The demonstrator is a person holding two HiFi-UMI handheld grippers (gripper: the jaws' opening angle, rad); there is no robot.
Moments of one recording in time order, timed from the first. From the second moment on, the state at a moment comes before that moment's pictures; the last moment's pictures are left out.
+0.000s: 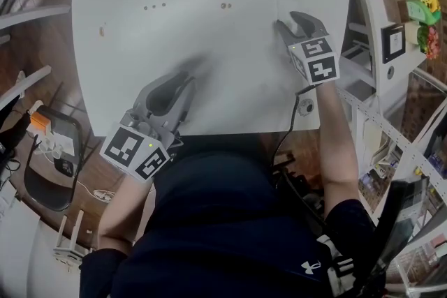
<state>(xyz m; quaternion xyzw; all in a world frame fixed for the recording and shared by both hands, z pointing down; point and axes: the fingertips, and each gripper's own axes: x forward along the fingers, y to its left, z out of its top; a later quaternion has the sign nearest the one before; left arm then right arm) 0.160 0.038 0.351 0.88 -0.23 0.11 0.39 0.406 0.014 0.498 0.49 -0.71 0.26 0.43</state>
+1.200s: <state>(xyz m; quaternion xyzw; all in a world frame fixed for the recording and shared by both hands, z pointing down) 0.151 0.031 0.356 0.87 -0.24 0.11 0.41 0.431 0.002 0.511 0.55 -0.67 0.36 0.35</state>
